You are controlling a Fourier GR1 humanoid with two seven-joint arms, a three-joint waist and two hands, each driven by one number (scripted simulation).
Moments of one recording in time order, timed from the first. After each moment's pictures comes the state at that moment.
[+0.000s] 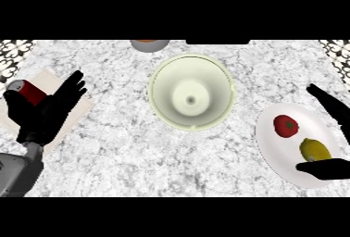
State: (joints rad) left arm -0.25 0.56 -0.23 -1.45 0.45 0.11 0.17; right arm -0.01 -0.73 0.13 -1.85 0.30 -0.01 0.21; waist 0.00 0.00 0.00
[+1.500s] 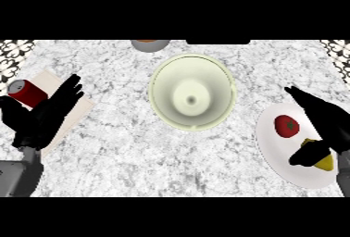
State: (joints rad) left arm -0.20 0.43 -0.05 -1.48 0.30 -0.05 0.22; right arm -0.21 -0.56 0.14 -1.72 0.59 0.40 0.53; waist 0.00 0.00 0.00
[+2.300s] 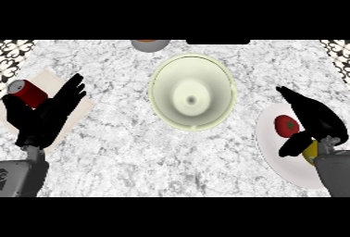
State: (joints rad) left arm -0.20 0.34 0.02 -1.50 0.21 -0.11 0.27; right arm -0.27 -0.42 0.08 -1.54 0.73 0.43 0.45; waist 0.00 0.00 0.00
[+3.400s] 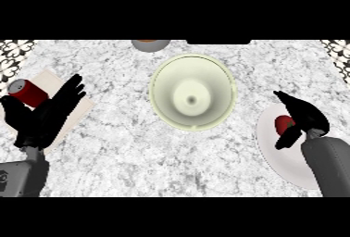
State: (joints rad) left arm -0.20 0.28 0.10 -1.52 0.14 -0.17 0.29; right arm -0.38 -0.36 -0.01 -1.07 0.90 0.28 0.21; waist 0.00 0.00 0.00
